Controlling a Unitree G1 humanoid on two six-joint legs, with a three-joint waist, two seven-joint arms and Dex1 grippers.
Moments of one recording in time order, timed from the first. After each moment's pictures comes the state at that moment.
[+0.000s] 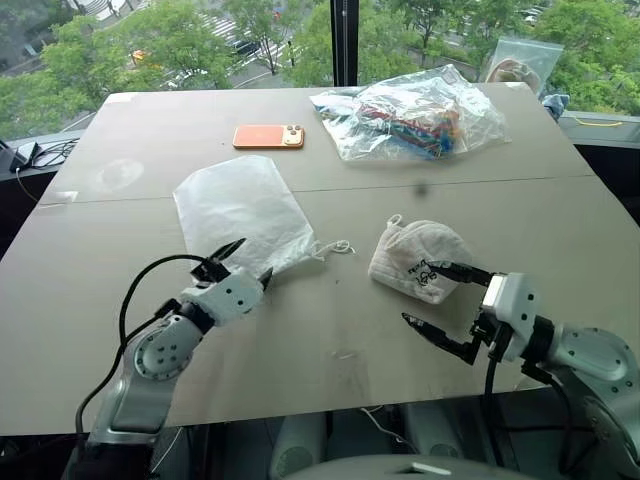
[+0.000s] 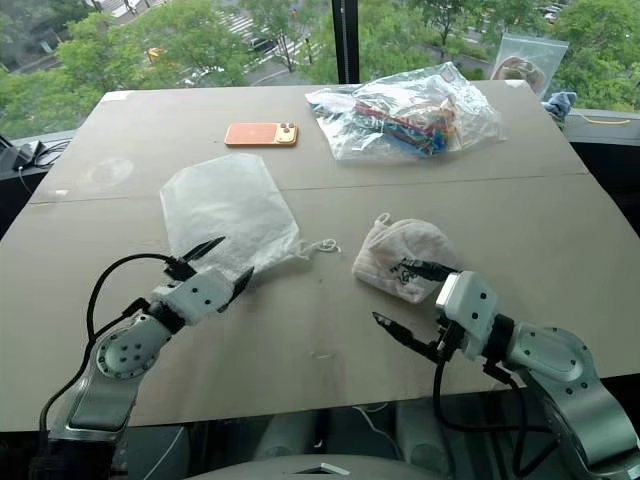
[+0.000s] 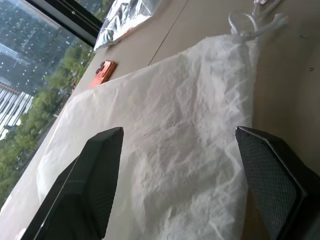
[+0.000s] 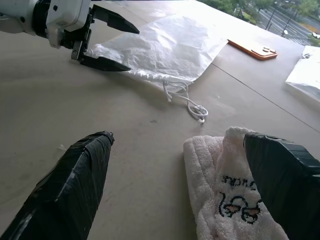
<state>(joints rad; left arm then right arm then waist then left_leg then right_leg) 0.07 0.58 0.10 -0.19 0.28 -0.15 -0.41 0.16 -0.62 0.02 -0.71 0.37 0.30 0.74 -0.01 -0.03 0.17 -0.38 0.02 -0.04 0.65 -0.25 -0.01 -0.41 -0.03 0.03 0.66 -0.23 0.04</state>
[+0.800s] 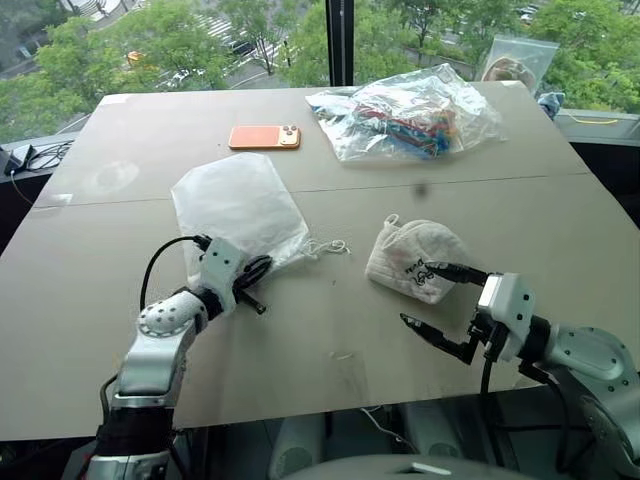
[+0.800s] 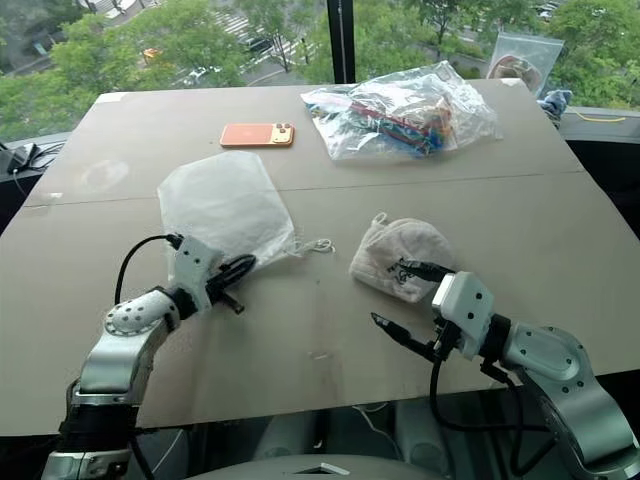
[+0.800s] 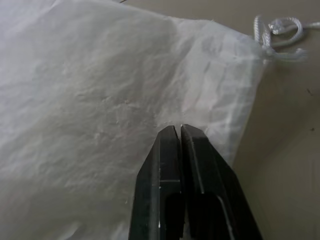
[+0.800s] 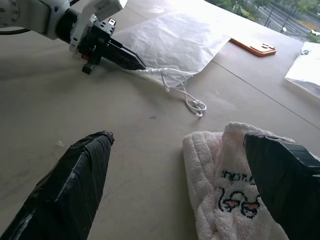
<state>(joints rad) -0.11 0.52 0.22 -0.11 -0.33 0.53 -0.71 0.15 -0.62 0.04 -0.71 0.36 0.31 0.72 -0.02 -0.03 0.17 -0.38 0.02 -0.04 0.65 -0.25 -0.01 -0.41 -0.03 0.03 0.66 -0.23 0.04</state>
